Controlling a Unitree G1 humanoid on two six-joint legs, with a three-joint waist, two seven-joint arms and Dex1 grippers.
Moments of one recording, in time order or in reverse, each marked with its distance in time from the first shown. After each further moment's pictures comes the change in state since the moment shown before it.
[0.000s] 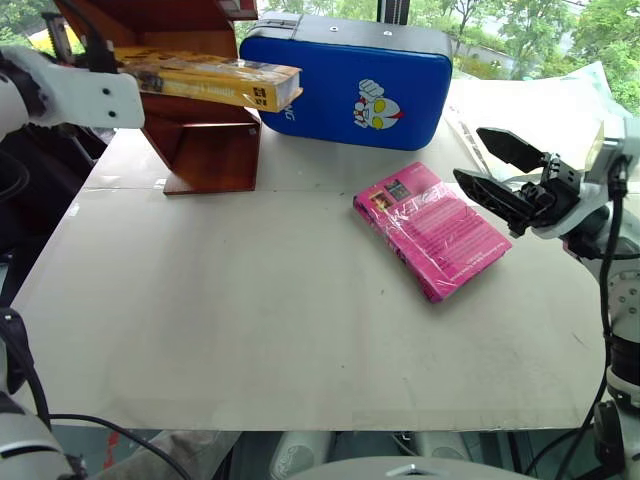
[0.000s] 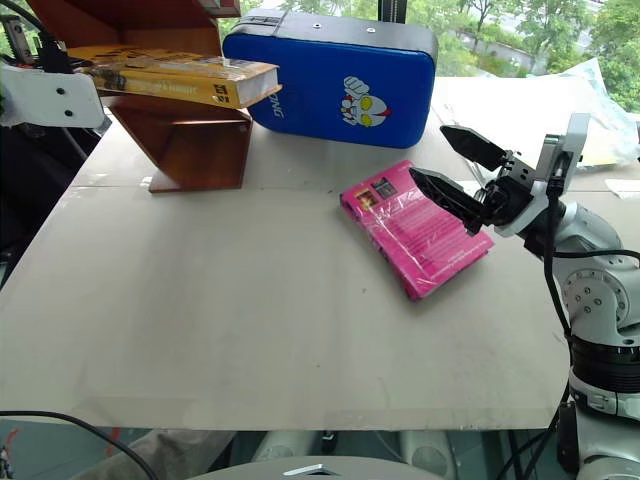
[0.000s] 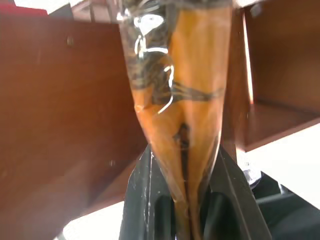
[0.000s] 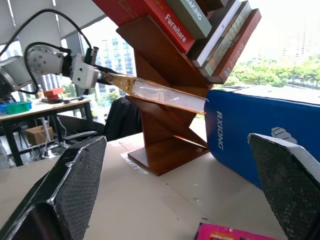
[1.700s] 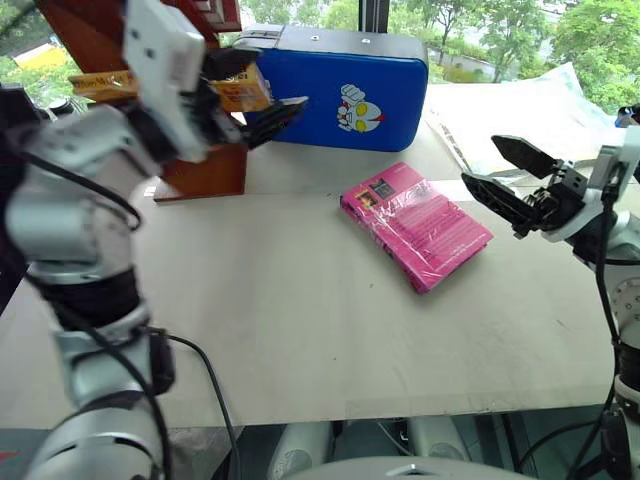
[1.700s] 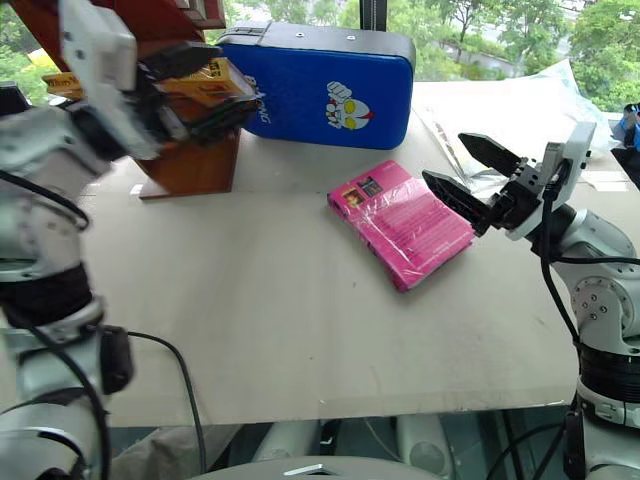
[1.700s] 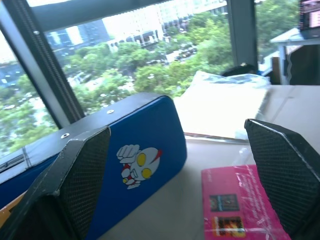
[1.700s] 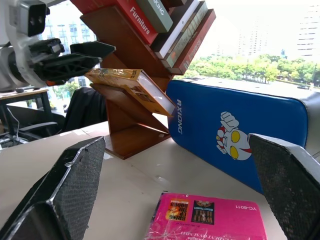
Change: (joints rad) left arm 0.330 -0.771 0.337 -0.952 -0.842 1.151 0.083; right arm 0.064 -0.032 -0.063 -0.009 -0.059 -0.006 -0.015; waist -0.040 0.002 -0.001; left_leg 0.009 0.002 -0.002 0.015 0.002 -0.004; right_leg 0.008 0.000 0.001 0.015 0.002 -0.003
